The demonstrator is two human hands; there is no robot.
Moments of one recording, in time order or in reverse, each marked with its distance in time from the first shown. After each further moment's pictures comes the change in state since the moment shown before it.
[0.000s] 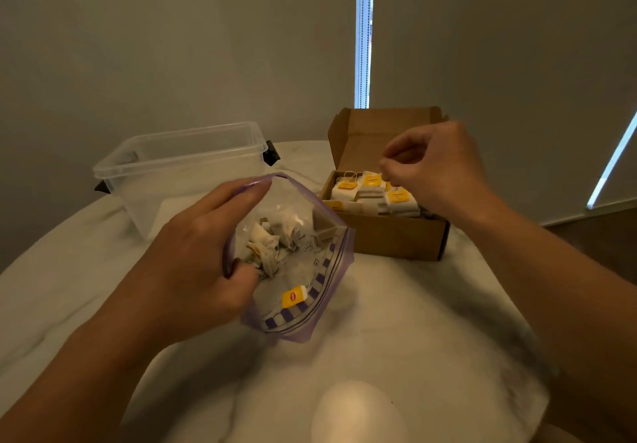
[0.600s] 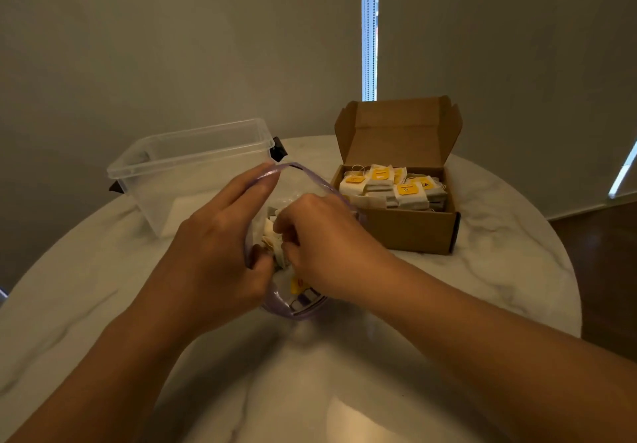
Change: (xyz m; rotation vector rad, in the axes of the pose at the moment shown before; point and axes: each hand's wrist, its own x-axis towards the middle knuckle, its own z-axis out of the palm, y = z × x) left_hand 0.003 0.001 0.010 0.162 0.062 -0.086; right_hand -0.066 -0.075 0.071 -0.204 -0.522 -0.257
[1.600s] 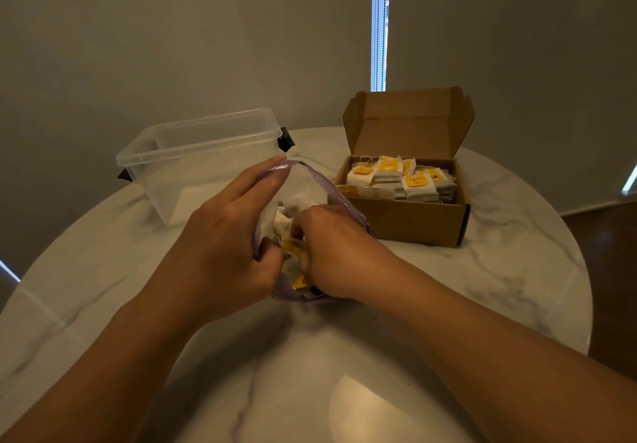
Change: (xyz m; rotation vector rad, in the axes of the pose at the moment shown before) left_hand -0.002 0.001 0.001 0.021 -0.031 0.033; right_hand 0.000 0.008 0.016 -0.030 -0.177 0.154
